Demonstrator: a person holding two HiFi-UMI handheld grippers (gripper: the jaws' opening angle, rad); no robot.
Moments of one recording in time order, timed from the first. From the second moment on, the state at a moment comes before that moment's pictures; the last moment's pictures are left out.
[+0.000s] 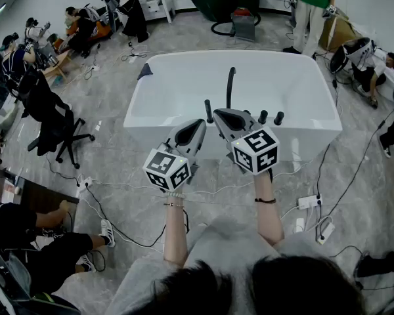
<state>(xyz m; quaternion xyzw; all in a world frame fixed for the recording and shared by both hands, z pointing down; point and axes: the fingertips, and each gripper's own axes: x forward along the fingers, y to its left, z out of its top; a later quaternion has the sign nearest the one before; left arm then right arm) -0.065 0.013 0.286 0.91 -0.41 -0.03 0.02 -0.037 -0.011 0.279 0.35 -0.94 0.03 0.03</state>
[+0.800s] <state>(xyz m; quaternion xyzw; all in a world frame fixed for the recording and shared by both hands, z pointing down) -0.063 0.024 0.305 0.90 -0.43 -0.02 0.04 -0.026 -0.011 0.293 0.35 -0.94 0.05 0.02</state>
